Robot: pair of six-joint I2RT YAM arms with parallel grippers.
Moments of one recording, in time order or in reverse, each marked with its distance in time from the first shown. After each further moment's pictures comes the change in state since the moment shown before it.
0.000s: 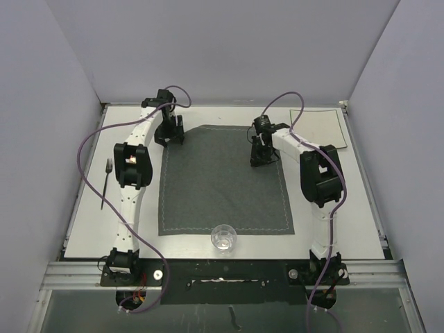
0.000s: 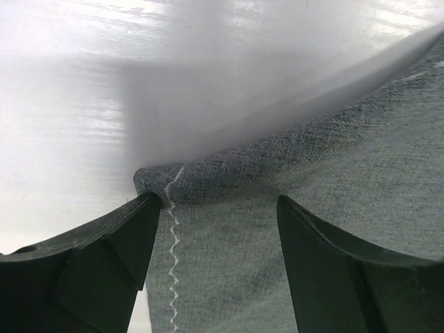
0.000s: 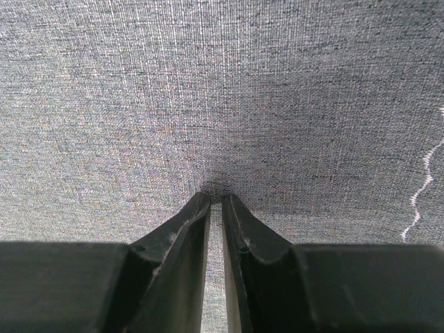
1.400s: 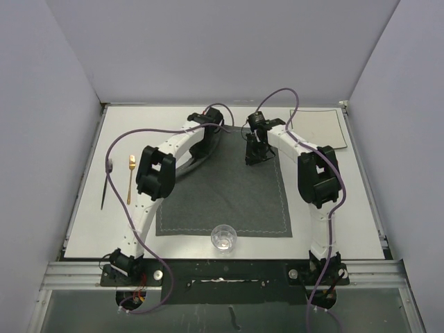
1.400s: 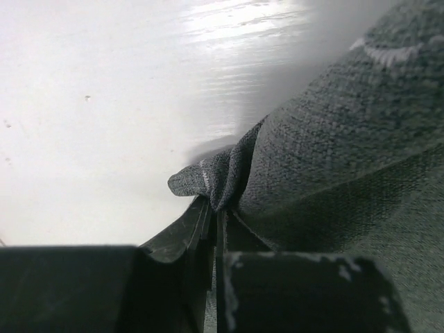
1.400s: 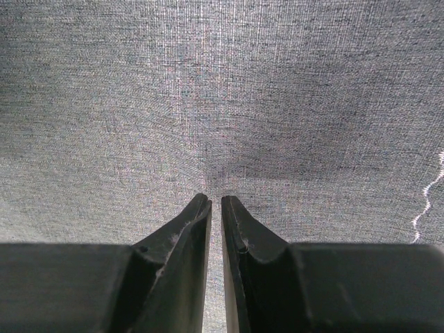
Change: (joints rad) left arm -0.336 -0.101 -0.249 0.068 -0.357 0.061; right arm 0.040 0.004 0.093 -0.097 -0.016 0.016
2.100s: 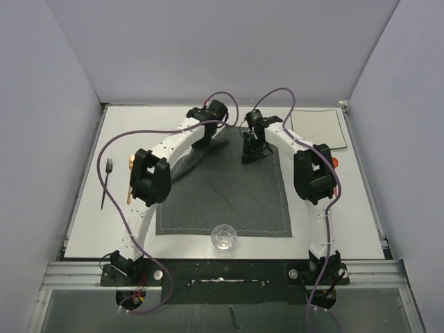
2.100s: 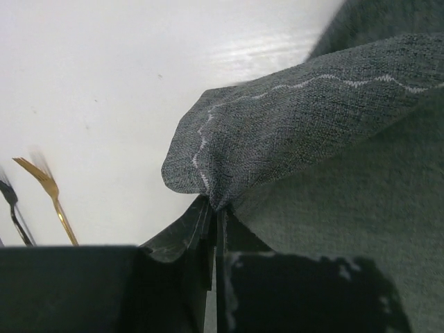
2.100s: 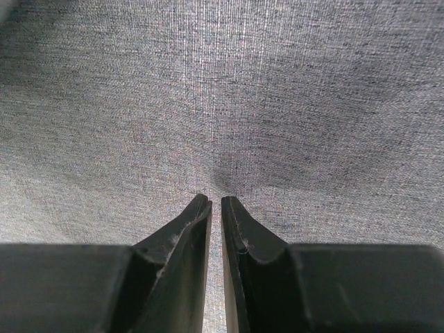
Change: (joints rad) left arm -0.043 -0.137 -0.011 -0.005 -0.156 -0.008; right arm 0.002 0.067 0.097 -0.038 -0.070 -0.007
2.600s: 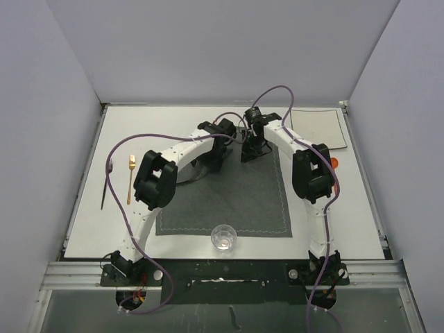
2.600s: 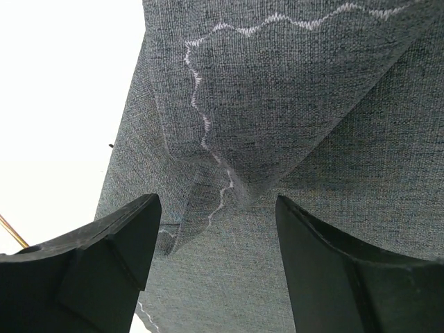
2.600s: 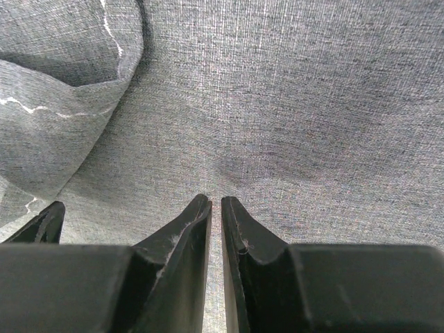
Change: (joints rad) left arm -0.097 -0.039 -0.218 -0.016 0.122 -0.096; right arm 0.002 0.034 0.081 -0.046 -0.016 -0.014
